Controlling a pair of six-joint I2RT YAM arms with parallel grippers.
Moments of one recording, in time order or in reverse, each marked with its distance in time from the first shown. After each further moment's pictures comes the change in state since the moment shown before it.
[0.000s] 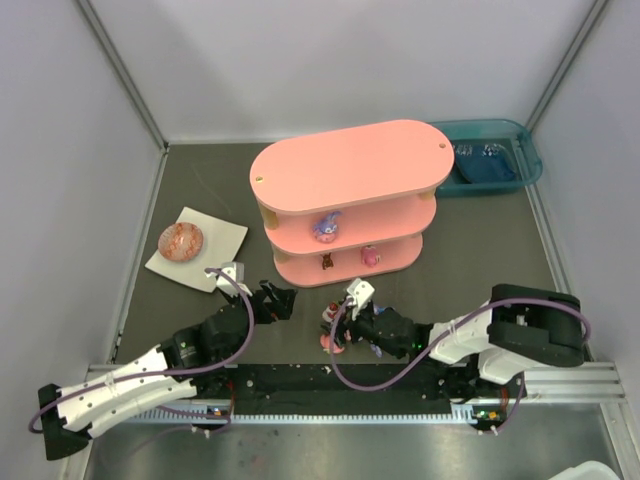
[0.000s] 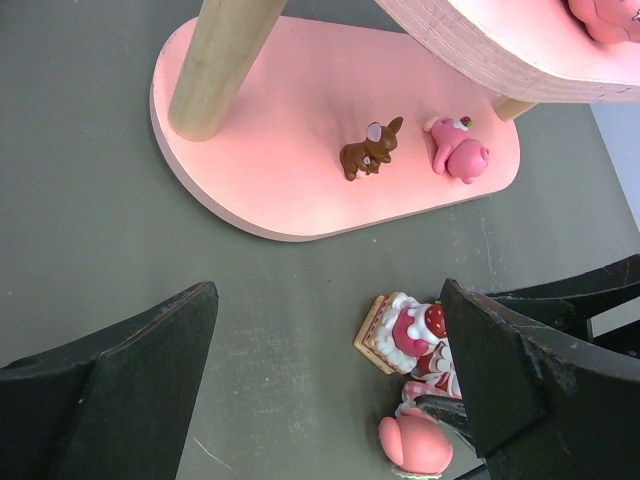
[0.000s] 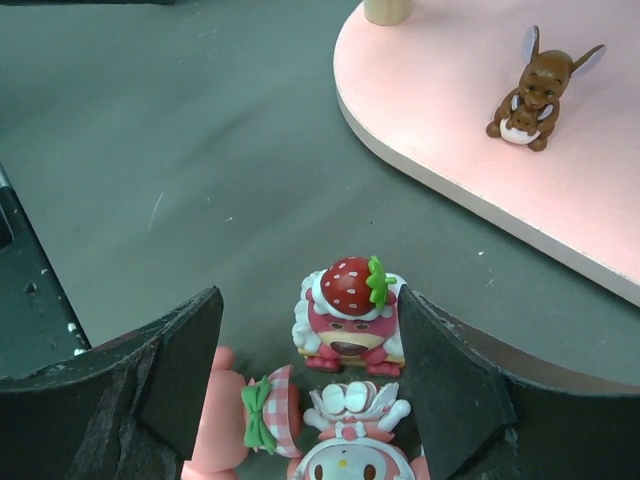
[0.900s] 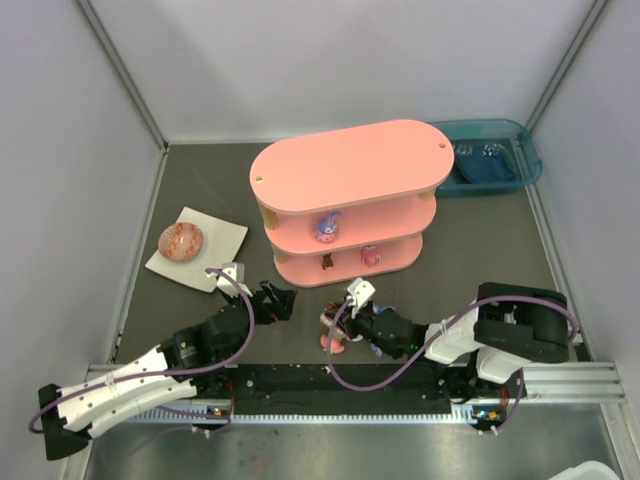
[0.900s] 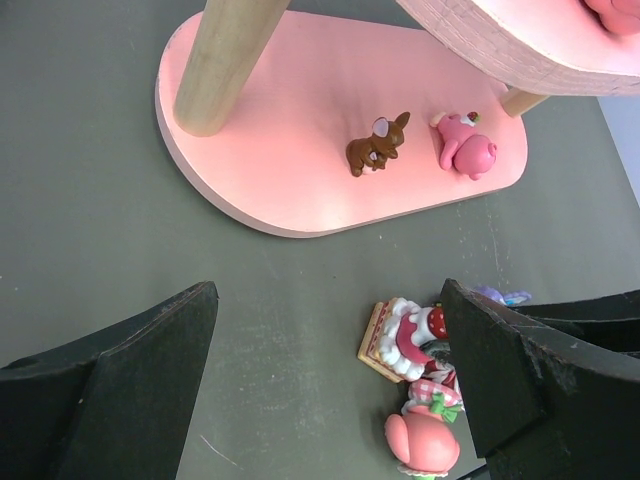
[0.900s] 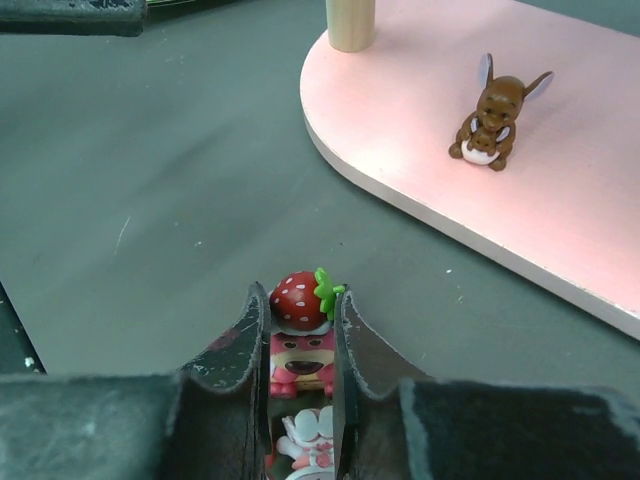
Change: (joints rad) left arm 0.000 -0.002 -0.003 -0.010 -0.001 0.000; right arm -0.001 0.093 -0.001 0.138 0.075 -0.049
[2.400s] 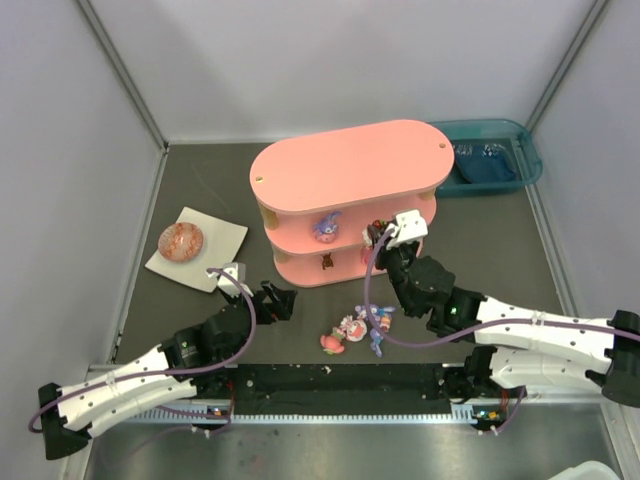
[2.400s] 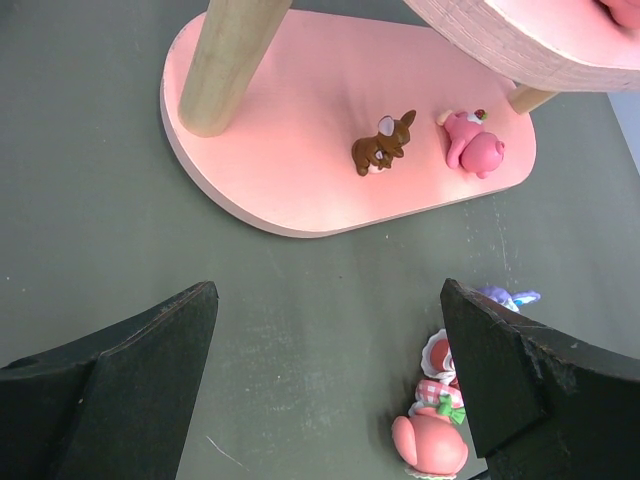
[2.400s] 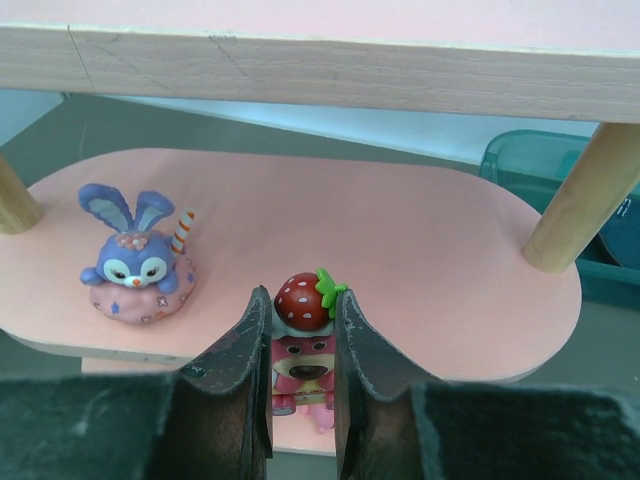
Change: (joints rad) left arm 0.000 0.013 0.000 0.002 -0.004 0.011; right arm -0.140 -0.568 0.395 -0.697 0.450 -0.232
